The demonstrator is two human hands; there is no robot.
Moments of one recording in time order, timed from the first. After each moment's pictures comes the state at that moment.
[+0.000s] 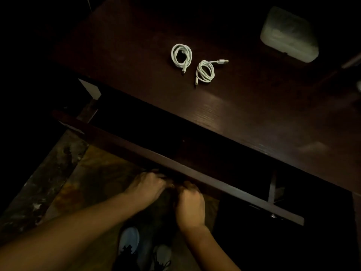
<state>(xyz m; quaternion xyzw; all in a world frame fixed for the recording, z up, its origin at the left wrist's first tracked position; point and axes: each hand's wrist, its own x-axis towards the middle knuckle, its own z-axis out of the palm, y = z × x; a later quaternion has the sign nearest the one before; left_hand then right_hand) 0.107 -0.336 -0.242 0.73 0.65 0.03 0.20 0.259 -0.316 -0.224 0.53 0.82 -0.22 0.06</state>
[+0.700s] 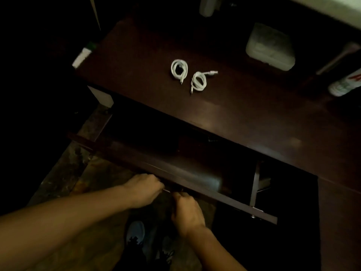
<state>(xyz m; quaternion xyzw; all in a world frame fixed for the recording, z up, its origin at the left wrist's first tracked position) 0.100 -0.376 -0.174 0.74 0.61 -0.10 0.28 0.280 -0.359 -0.167 0.48 0.80 -0.33 0.15</state>
